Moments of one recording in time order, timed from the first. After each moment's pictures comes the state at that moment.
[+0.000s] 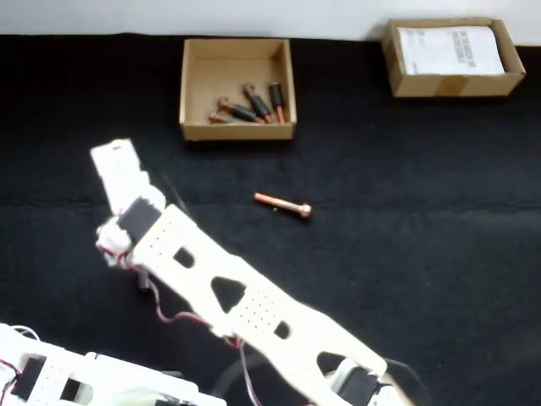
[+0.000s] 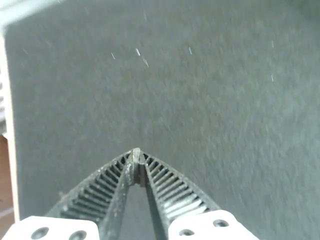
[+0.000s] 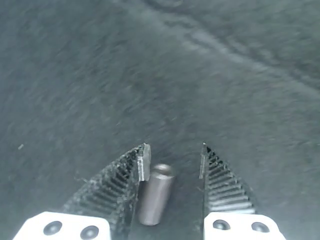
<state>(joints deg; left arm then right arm) -81.5 -63.2 96.0 7.2 -10.1 -64.4 73.8 -94.6 97.0 -31.6</state>
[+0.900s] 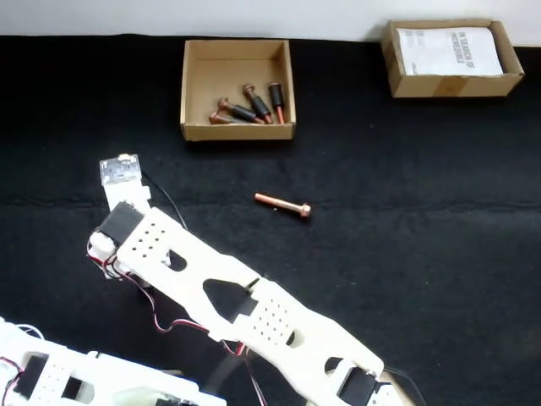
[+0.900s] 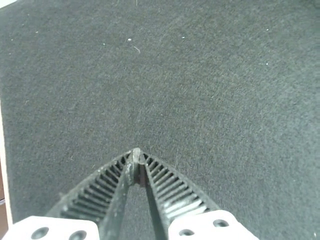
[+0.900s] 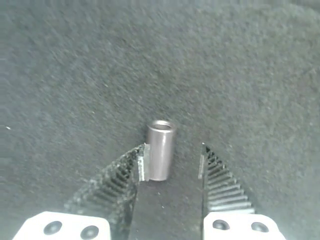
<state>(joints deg) -80.5 -63.3 96.0 8.1 -10.1 -66.4 56.8 -64.8 93.0 -42.1</state>
